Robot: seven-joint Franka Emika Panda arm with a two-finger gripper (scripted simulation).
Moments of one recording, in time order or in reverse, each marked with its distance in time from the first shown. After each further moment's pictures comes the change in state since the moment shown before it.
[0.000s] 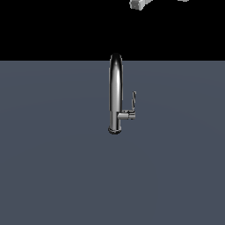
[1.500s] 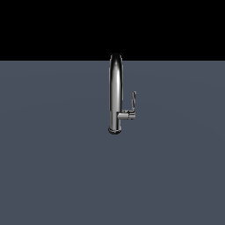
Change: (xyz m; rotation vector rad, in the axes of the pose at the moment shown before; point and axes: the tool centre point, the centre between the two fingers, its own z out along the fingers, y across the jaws) arm -0.171 0.043 0.004 -0.442 0.450 -0.431
